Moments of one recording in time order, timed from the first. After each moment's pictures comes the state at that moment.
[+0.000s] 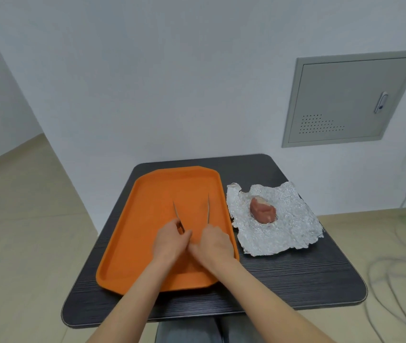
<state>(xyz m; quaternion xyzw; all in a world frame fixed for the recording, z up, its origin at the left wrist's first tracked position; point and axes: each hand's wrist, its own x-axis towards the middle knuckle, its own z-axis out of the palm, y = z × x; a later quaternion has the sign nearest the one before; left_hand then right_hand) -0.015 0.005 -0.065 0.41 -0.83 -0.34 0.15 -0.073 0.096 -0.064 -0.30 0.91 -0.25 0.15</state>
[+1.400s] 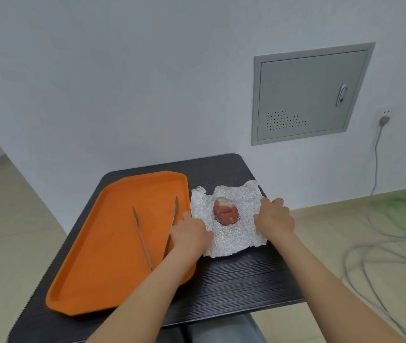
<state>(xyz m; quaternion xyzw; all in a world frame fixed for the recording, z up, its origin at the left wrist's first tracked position) -0.124 0.096 -0.058 0.34 -0.94 -0.02 -0.04 -0.242 0.235 -0.057 -0.15 0.97 -0.18 0.07</state>
